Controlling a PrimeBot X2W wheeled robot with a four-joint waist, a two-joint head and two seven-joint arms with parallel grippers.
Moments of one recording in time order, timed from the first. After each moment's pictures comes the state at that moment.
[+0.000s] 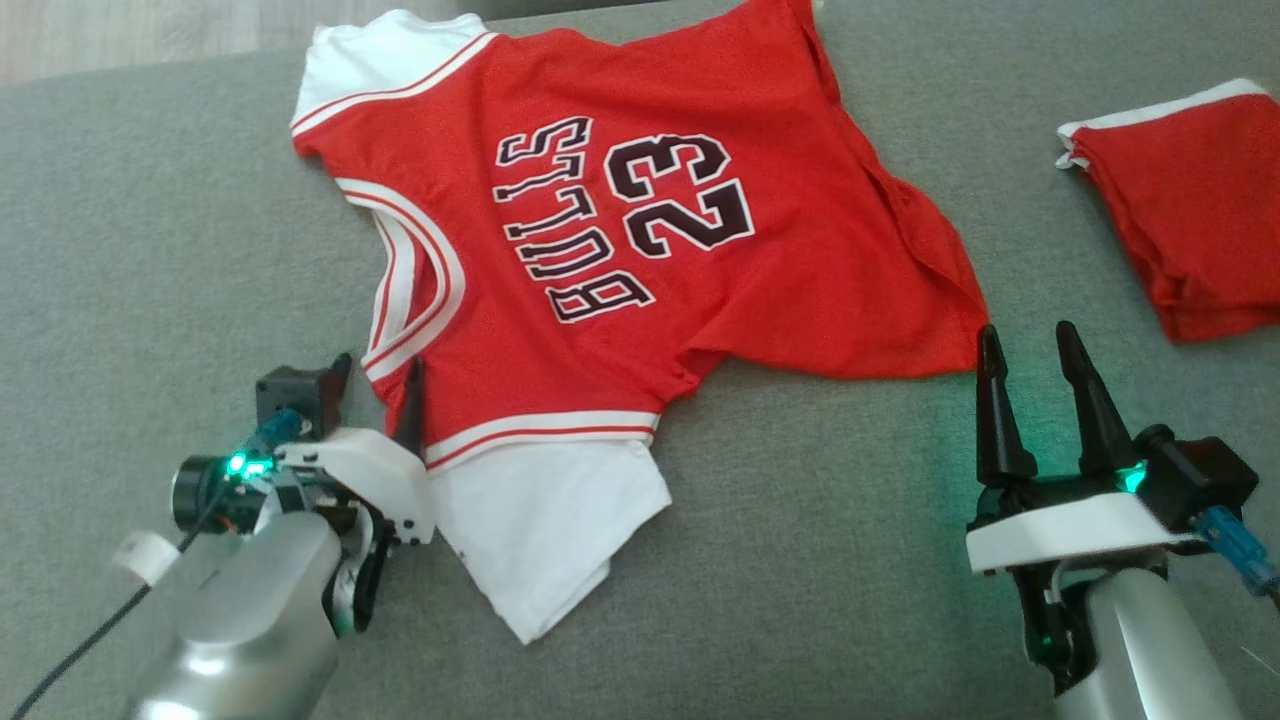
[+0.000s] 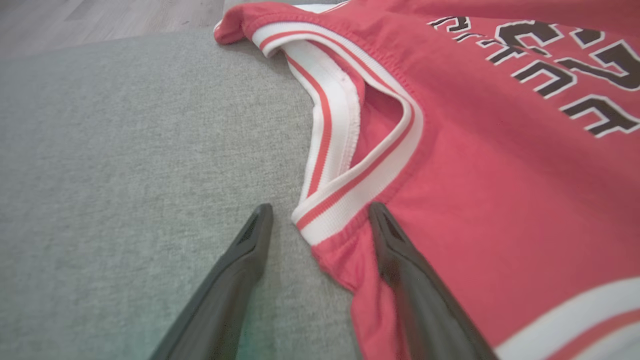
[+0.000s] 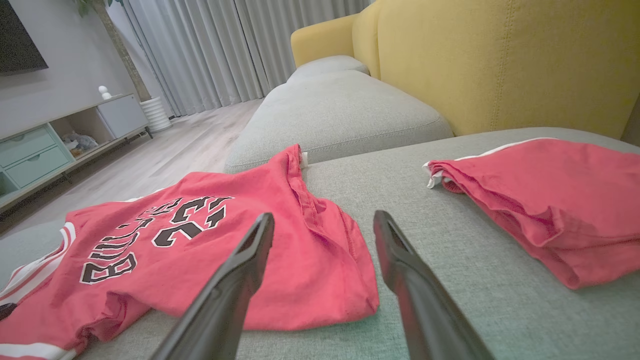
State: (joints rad) left arm -0.55 0.30 -0.75 0.69 -0.74 0.19 -0.05; right arm -0.13 -0.05 0.04 0.25 0.22 0.13 -0.25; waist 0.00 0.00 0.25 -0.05
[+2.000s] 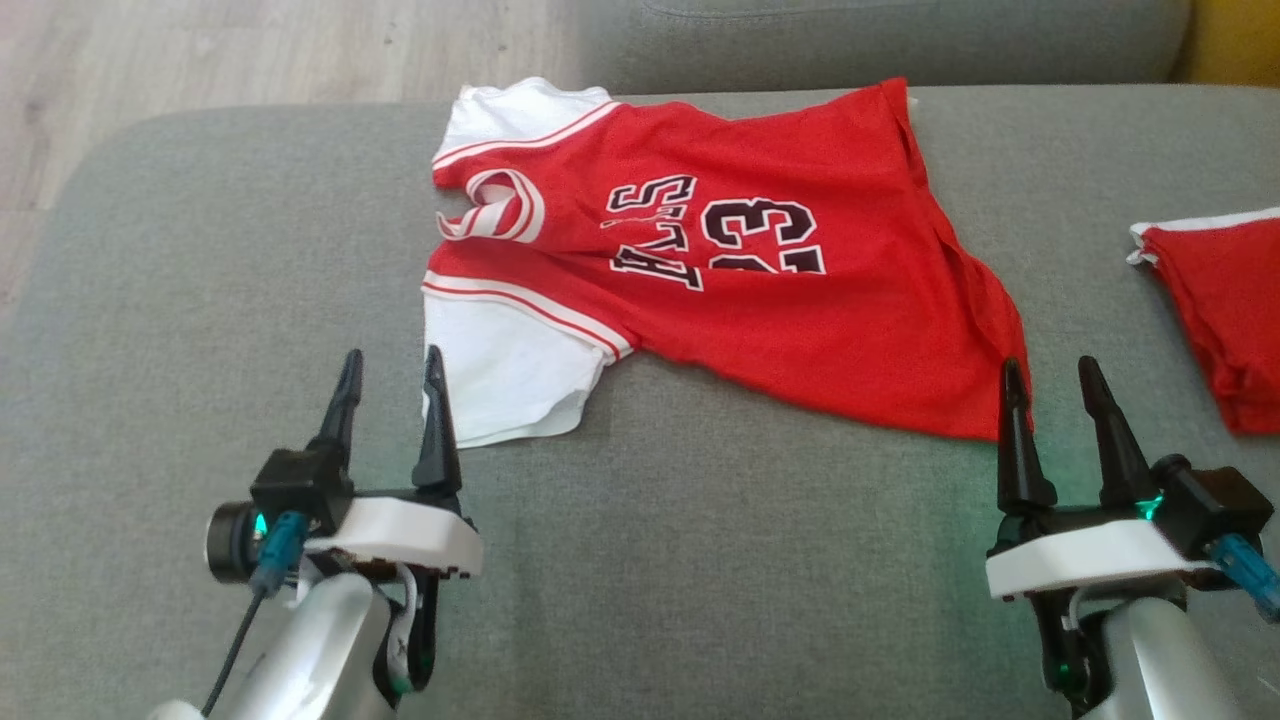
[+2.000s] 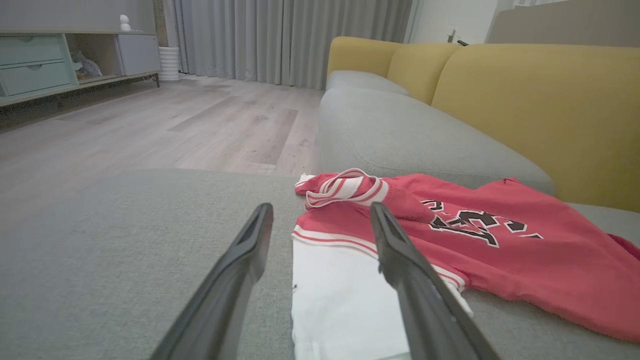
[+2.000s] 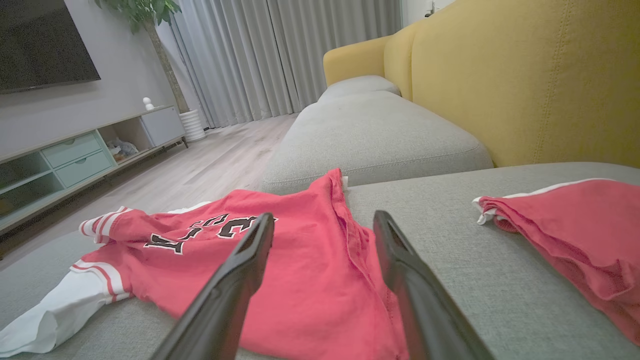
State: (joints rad) left arm -0.30 0.18 -0.45 0.40 -0.50 0.21 -0.25; right arm -0.09 -0.05 0.00 0.26 0.20 0.13 -0.25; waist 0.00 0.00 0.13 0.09
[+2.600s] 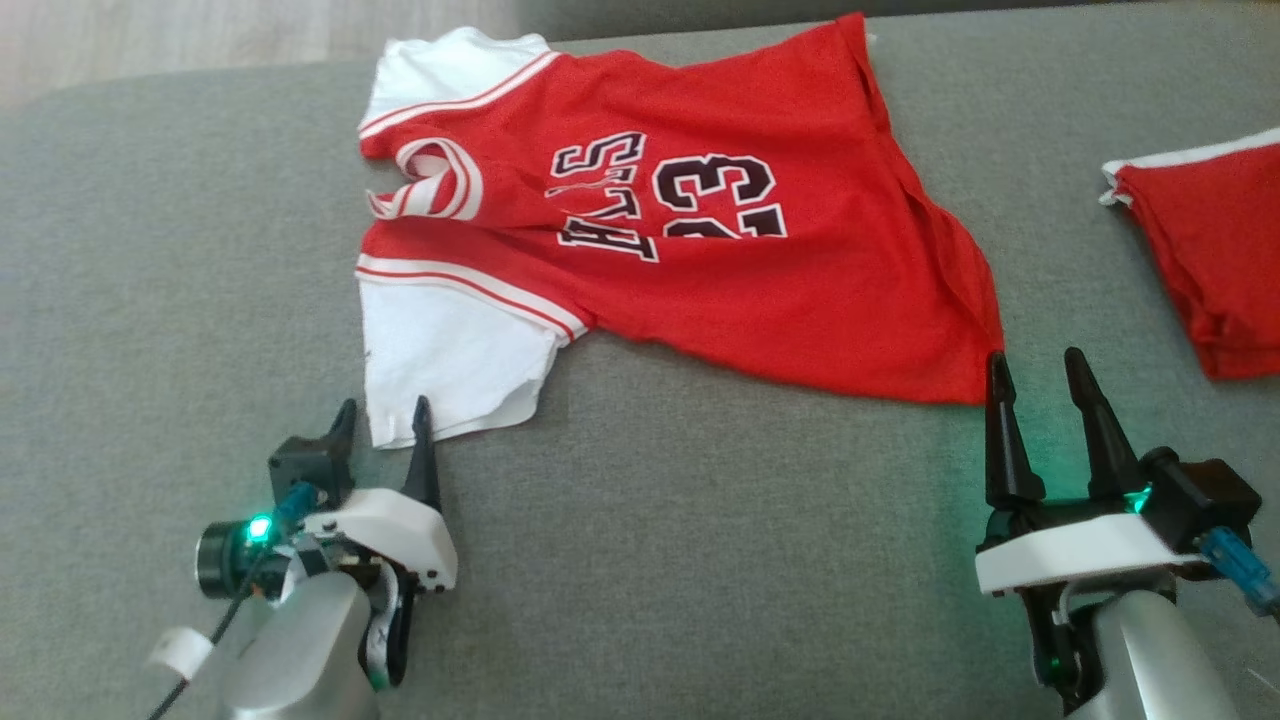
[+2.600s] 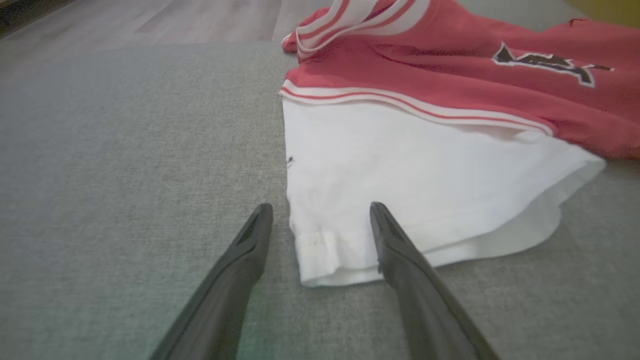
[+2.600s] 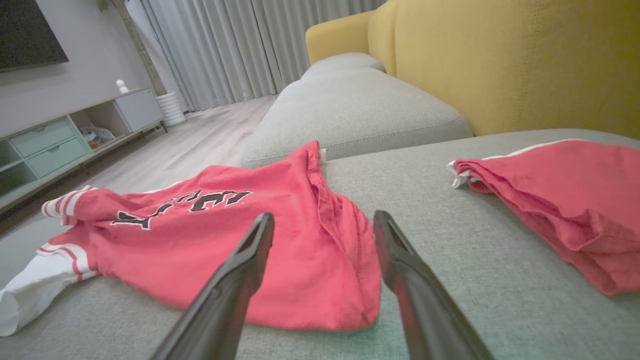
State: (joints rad) left arm -0.40 0.17 -0.48 0.70 -0.51 0.17 -0.15; right arm -0.10 -0.05 0.02 0.25 0.20 0.13 -0.25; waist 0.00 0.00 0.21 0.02
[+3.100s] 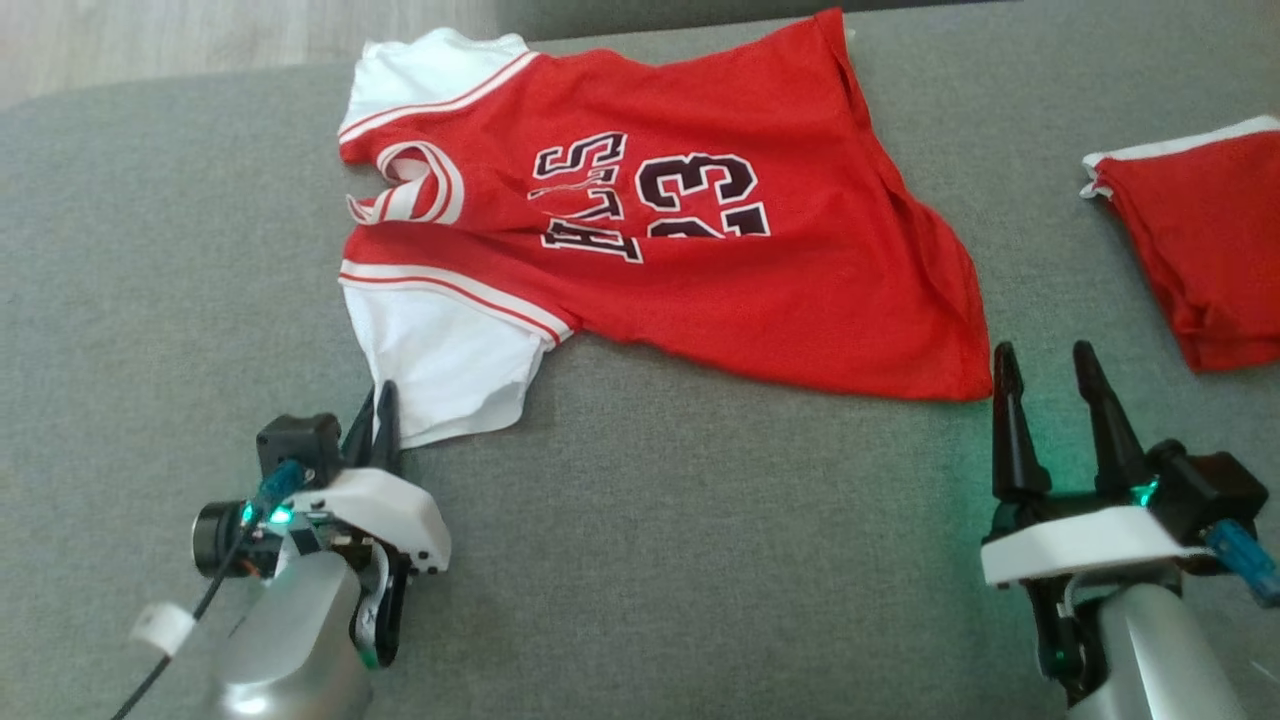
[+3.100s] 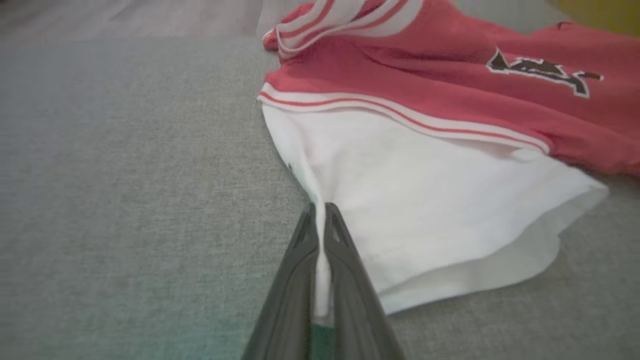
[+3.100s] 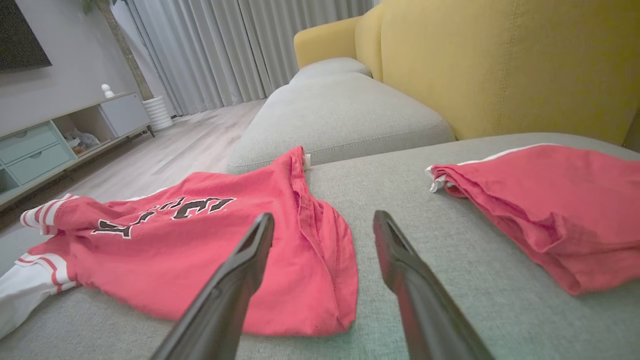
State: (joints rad) left arm -0.46 0.17 -0.48 0.79 -0.55 0.10 -0.15; right arm -0.11 -0.05 0.00 0.26 0.20 0.13 -0.25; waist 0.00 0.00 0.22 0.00
